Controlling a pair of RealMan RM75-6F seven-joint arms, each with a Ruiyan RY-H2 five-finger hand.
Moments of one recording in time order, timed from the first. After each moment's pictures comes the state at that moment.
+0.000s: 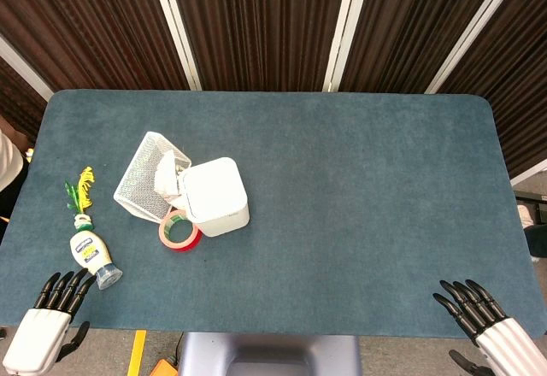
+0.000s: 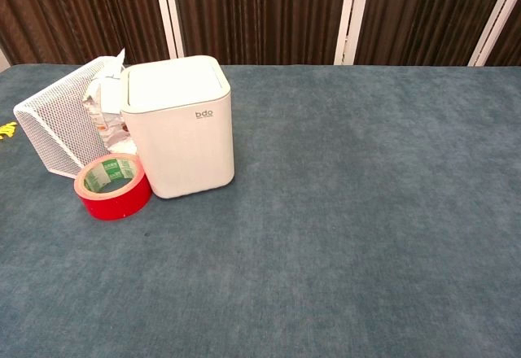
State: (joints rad) left arm 0.06 -1.14 0.16 -1.64 1.79 1.56 0.25; right arm -0.07 -0.96 -0.24 -1.52 -2.06 1.73 0.10
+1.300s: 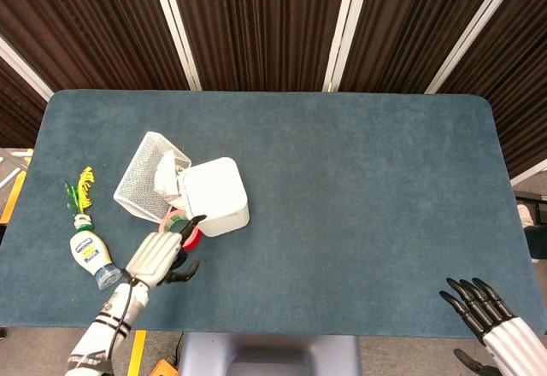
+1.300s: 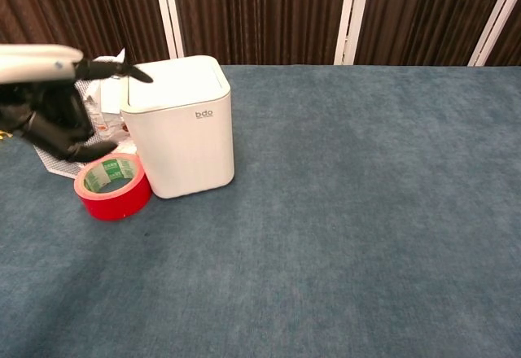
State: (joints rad) left arm -0.55 -1.25 -0.21 -2.28 0.84 1.16 0.60; right arm -0.08 -0.95 -0.24 -1.52 -2.05 1.76 0.14
